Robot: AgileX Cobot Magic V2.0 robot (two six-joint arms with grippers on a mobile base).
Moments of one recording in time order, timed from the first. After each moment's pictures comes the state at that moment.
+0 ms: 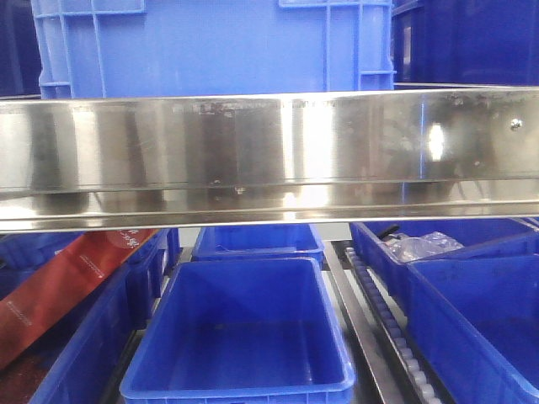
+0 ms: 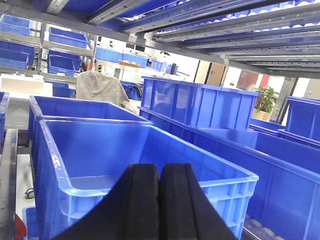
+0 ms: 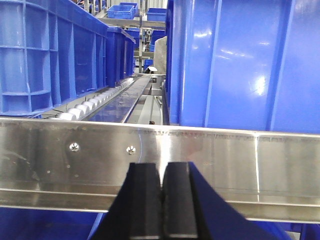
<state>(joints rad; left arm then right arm) -0.45 0.60 -0.79 0.40 0.14 -0.60 0.23 0.01 0.00 0.02 0.06 -0.04</state>
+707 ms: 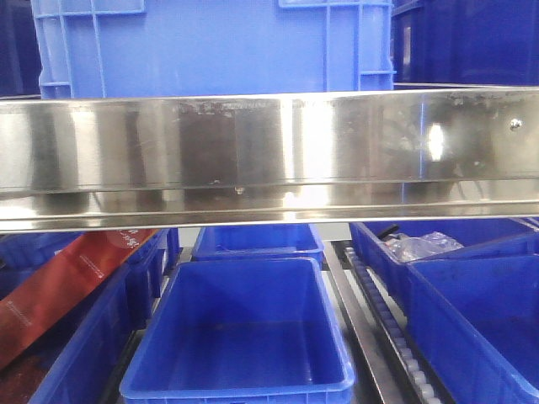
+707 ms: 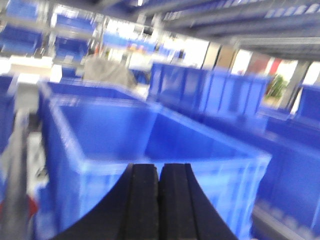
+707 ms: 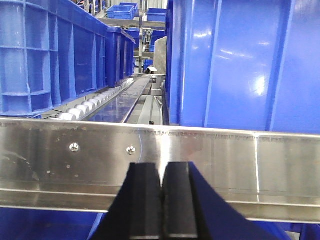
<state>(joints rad) -0.43 0.58 -0.74 0.33 0.20 -0.53 0.23 0.01 0.00 0.02 0.06 -0.04</state>
